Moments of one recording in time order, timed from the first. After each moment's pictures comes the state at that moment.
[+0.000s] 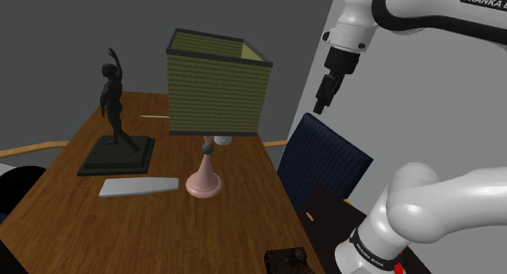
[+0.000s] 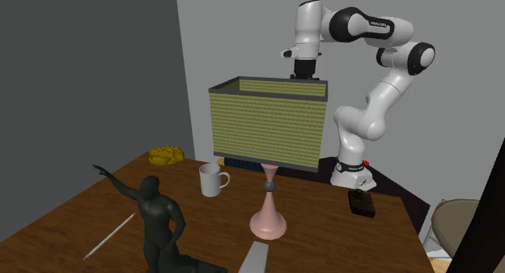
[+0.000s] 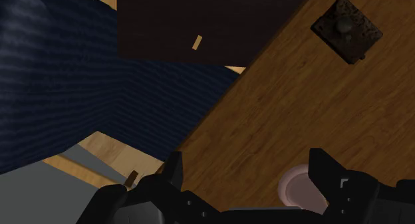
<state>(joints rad) -0.01 -0.81 0.00 -2.33 0.03 1.53 -0.11</state>
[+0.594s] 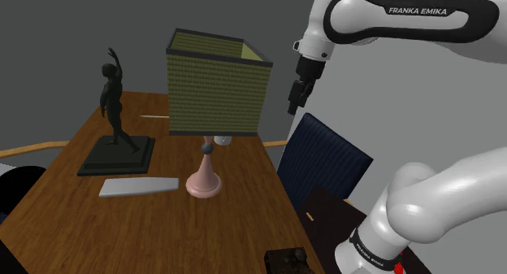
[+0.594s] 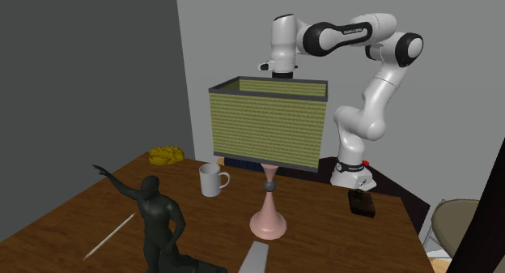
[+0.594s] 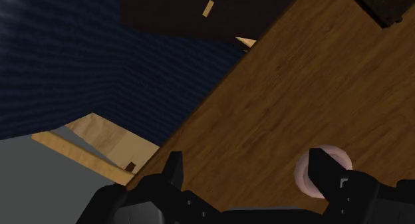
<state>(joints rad) -0.01 -0.57 -0.03 -2.28 0.02 1.70 -0.17</state>
